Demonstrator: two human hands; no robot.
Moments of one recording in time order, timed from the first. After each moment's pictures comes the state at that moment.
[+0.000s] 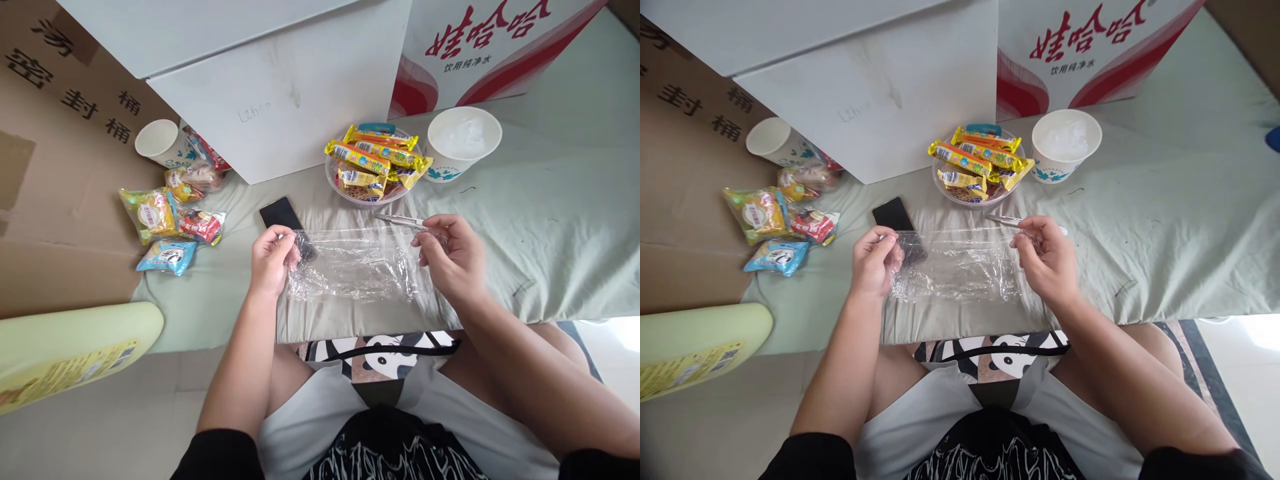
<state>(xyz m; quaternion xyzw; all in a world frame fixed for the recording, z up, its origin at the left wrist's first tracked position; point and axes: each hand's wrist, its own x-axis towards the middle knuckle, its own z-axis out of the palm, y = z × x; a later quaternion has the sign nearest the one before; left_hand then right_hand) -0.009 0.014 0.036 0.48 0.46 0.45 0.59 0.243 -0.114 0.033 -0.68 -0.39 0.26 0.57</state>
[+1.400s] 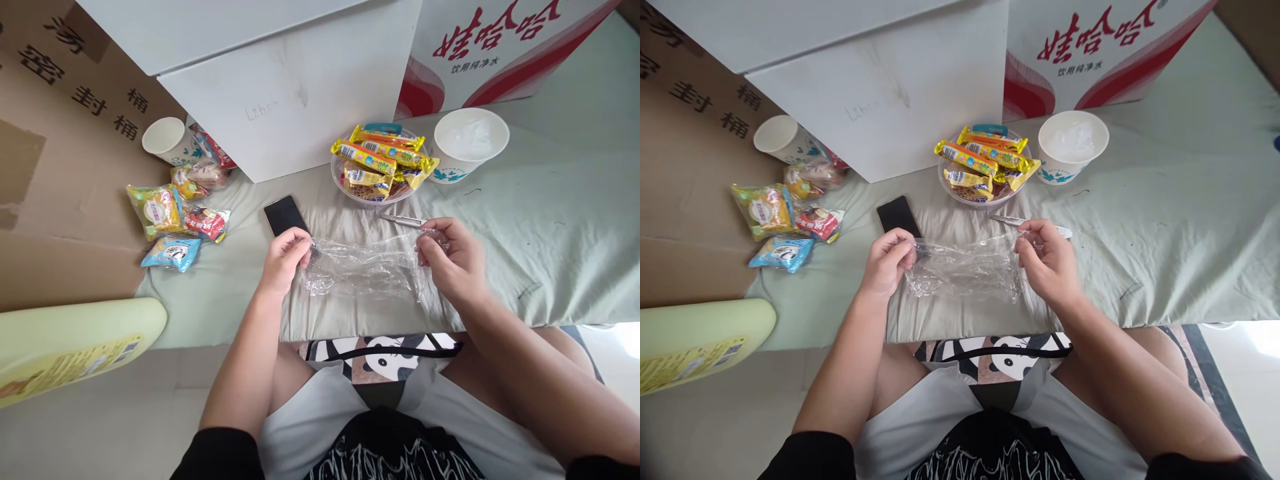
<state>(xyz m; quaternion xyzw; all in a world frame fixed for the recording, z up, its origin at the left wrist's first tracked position) -0.014 0.012 0.025 0.56 0.42 0.37 0.61 0.243 -0.113 0.031 -0.68 -0.40 0.28 0.54</state>
